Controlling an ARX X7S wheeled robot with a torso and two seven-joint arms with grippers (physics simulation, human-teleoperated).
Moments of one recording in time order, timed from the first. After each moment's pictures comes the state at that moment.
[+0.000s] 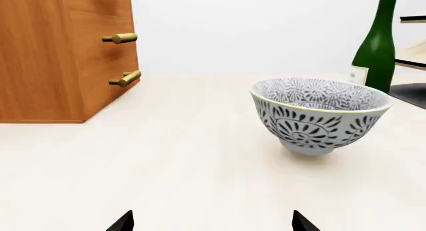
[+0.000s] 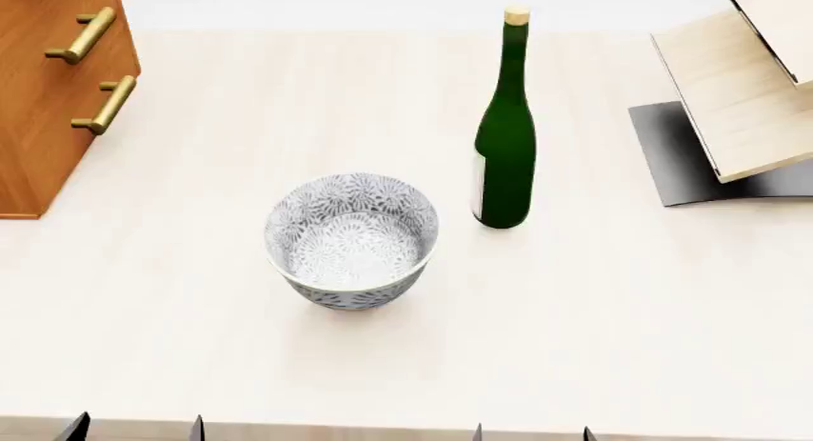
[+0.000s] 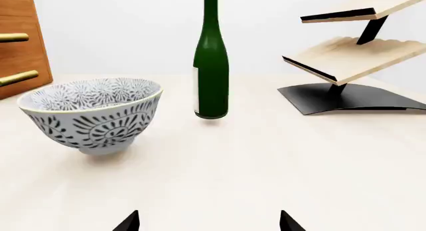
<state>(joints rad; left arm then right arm) 0.00 0.00 0.00 0.00 0.00 0.00 0.00 0.00 0.00 0.00 0.00 0.00 0.00 0.00</state>
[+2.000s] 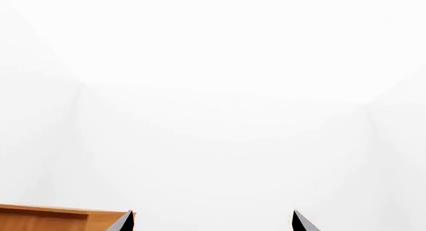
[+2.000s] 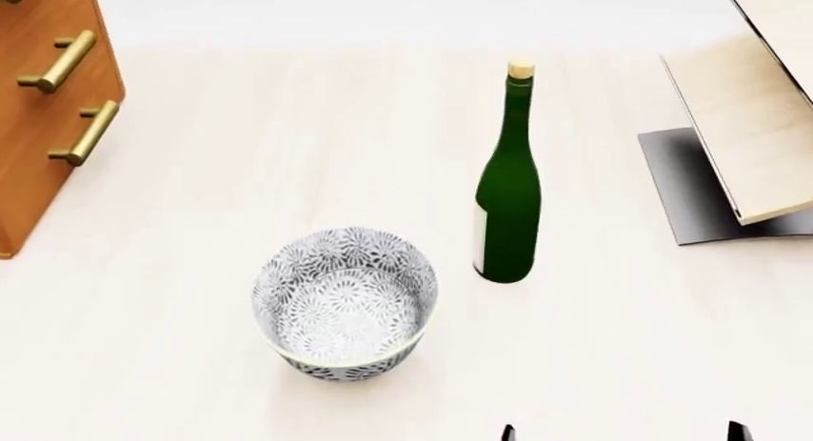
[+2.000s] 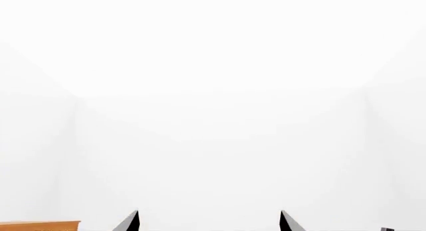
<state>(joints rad) 0.32 -0.17 0.14 0.66 -0.03 0.46 -0.23 -0.37 0.18 -0.12 -0.75 0.02 -0.41 0.18</state>
